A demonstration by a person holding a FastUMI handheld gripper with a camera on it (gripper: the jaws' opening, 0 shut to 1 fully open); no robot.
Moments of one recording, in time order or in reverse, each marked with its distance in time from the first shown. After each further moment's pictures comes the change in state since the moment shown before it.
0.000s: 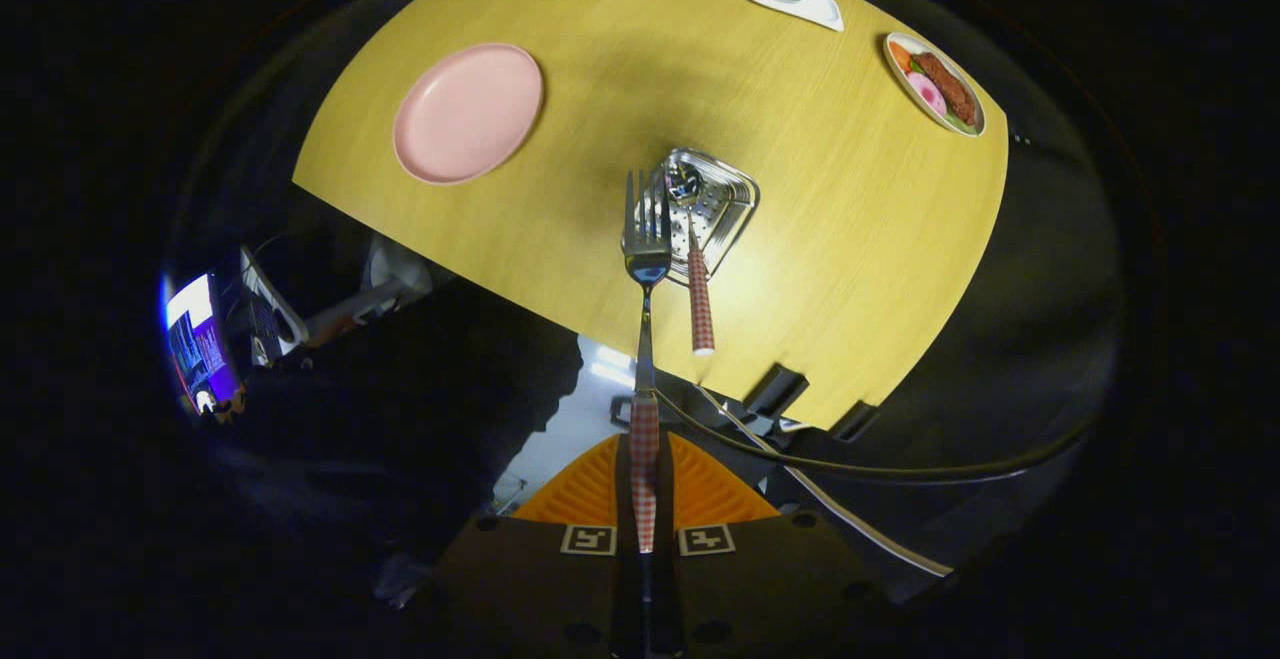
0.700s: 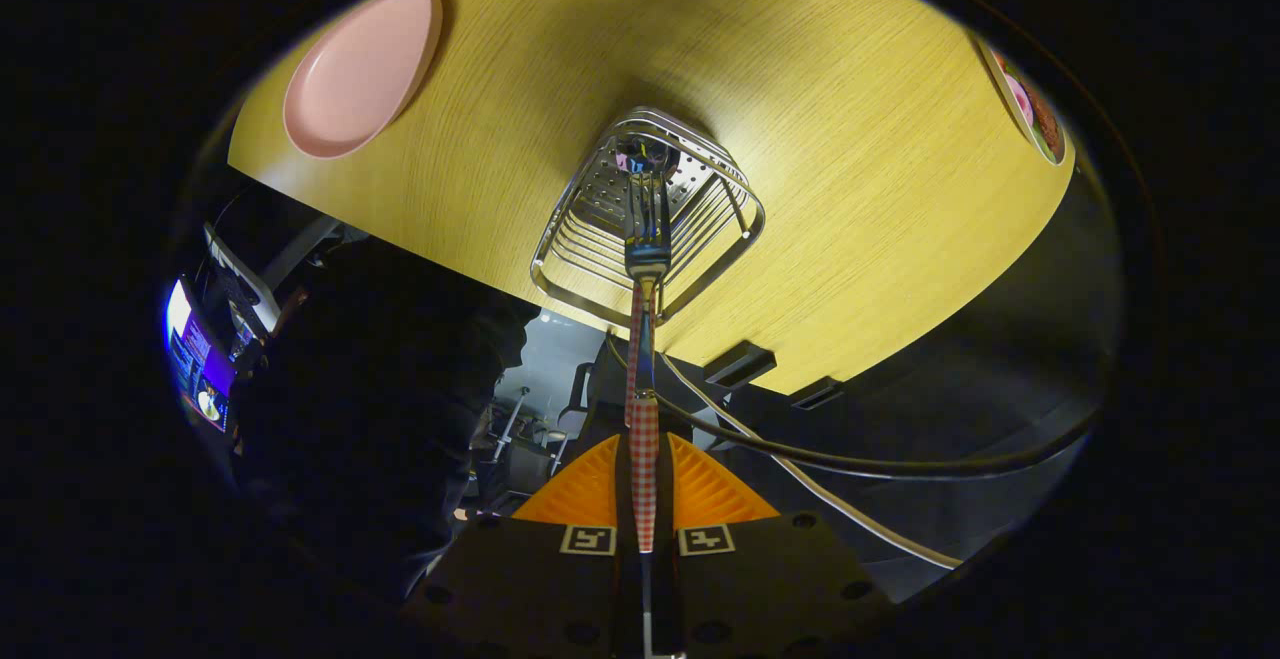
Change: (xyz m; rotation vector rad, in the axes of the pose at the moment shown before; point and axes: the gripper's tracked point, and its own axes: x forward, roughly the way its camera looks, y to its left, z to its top) arm 0.028 -0.032 0.045 -0.050 0.379 -0.042
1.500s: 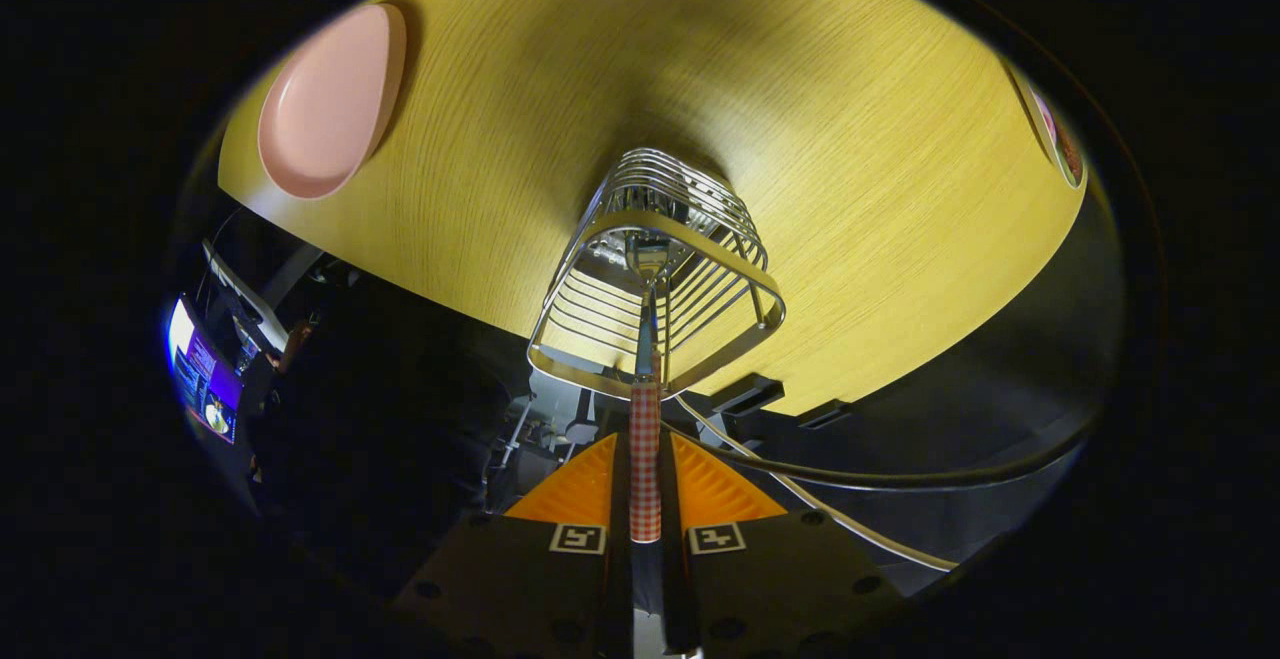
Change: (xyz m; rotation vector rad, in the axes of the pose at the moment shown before) arm 0.001 0.003 0.039 0.014 -0.030 0.029
